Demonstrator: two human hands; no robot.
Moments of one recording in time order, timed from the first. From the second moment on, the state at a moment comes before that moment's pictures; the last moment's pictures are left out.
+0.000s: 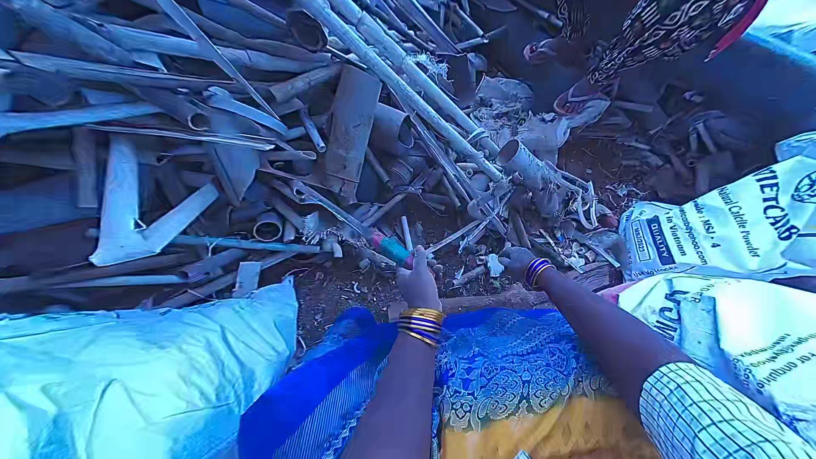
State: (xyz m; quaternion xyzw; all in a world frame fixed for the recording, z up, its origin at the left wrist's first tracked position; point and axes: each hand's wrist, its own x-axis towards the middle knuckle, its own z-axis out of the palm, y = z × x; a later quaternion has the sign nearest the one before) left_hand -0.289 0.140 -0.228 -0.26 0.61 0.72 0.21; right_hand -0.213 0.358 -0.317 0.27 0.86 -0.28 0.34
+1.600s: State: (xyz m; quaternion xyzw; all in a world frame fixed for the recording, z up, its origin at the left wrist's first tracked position) left_hand -0.162 0.045 -0.146 0.38 0.79 0.26 0.40; right_hand -0.065 0.161 -0.210 0.19 0.60 -0.75 -0.19
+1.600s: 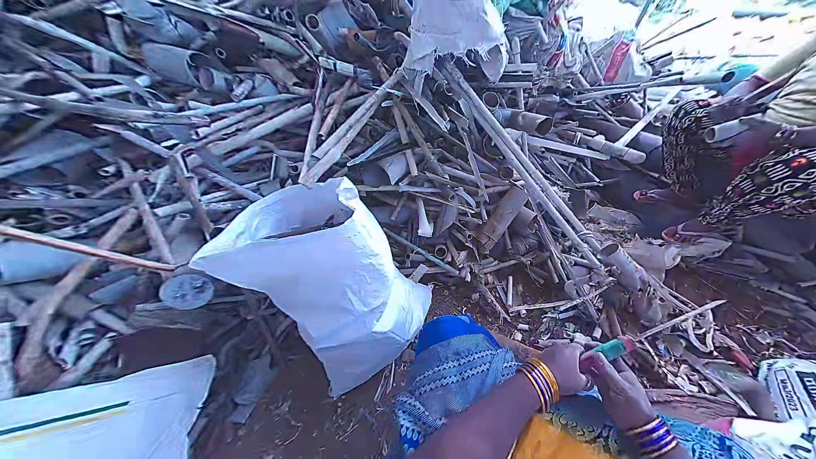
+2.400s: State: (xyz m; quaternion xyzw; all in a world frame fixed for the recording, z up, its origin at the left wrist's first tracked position) left_hand -0.202 -0.161 -0.064 0.24 0.58 0.73 -0.27; right_hand -0.039 0.237 -0.251 0.50 0.46 -0.67 -0.30
